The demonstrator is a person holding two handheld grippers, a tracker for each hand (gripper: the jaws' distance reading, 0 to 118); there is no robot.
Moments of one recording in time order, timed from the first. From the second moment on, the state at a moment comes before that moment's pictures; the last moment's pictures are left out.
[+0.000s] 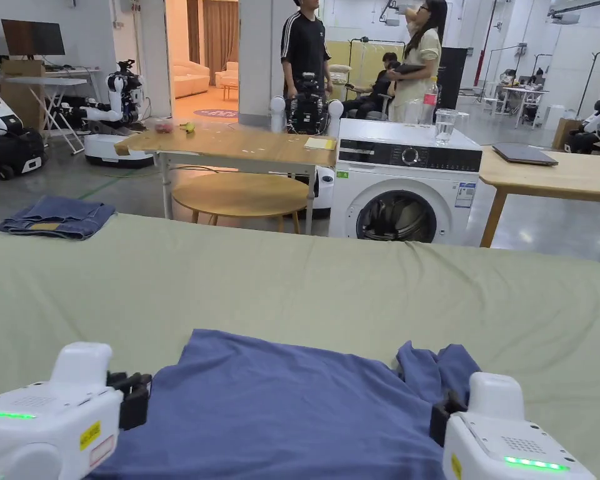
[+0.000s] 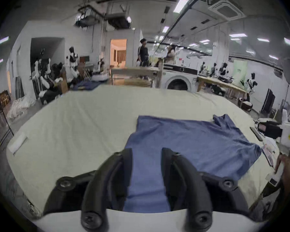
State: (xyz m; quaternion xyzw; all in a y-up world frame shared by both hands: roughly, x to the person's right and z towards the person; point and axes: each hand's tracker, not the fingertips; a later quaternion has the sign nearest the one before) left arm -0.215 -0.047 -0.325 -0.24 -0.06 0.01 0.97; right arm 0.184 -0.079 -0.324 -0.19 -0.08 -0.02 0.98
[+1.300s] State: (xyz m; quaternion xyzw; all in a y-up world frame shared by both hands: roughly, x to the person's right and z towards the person) left arm -0.200 -0.140 -0.709 -0.54 -0.05 -0.01 0.84; right arm 0.200 -0.128 -0.397 -0.30 -0.08 -0.01 0.95
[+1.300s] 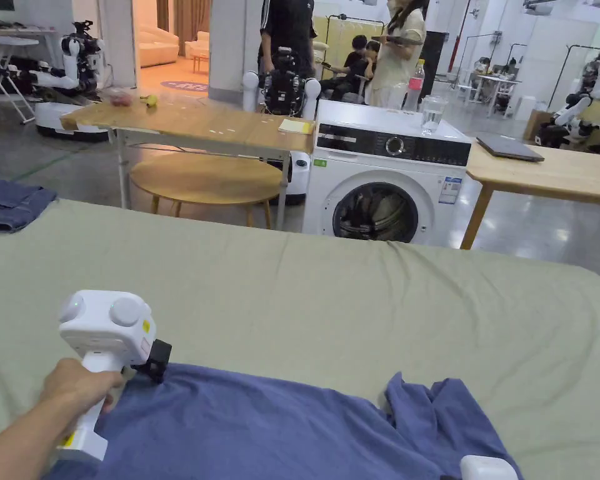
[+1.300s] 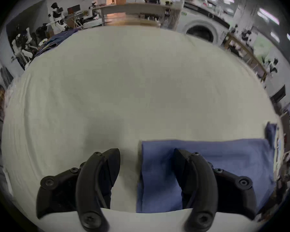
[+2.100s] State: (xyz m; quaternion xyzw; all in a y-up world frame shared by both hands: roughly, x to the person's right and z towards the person) left arm -0.222 -0.034 -0.566 -0.38 -0.08 -0.04 0.92; right arm 0.313 -0.108 -0.484 -0.42 -0.10 -0.03 0.90
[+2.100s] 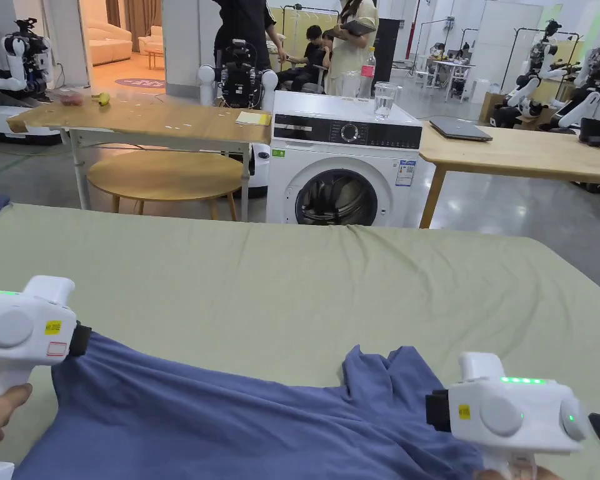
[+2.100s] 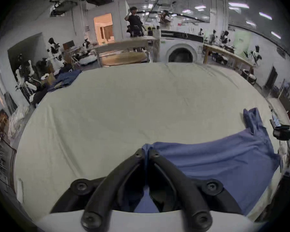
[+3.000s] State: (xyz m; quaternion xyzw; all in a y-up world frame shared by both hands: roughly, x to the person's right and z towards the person) left arm -0.225 -0.056 -0.532 -0.41 -0.07 -0.03 0.91; right arm 0.335 -0.165 -0.525 -0.50 -0.07 -0.03 0.86
